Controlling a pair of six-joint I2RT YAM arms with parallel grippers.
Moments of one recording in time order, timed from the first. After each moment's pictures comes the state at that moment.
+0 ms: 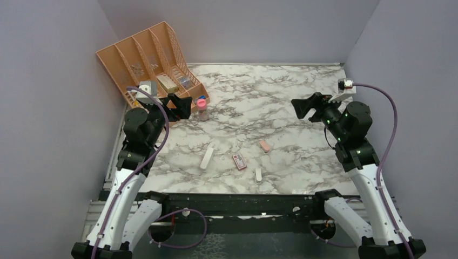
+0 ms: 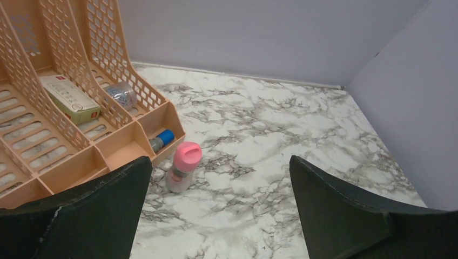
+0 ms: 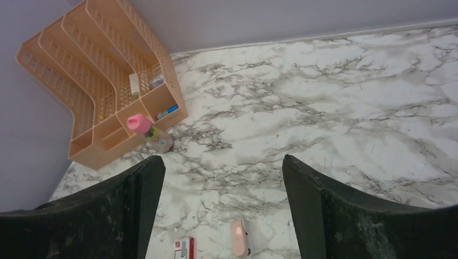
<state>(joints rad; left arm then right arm) -0.22 0.76 0.83 -0.07 0.08 -0.36 0.16 0.79 0.89 -0.19 -0.20 0.35</state>
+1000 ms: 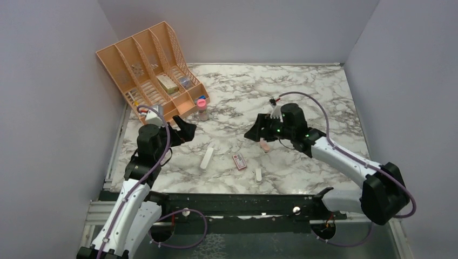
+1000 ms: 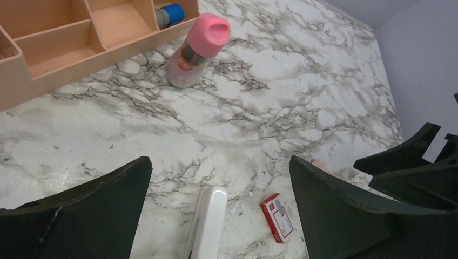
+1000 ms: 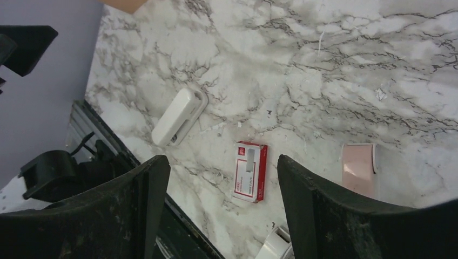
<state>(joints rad) -0.22 0.63 0.55 -0.21 0.09 -0.56 0.52 1.21 0.76 -0.05 -0.37 0.55</state>
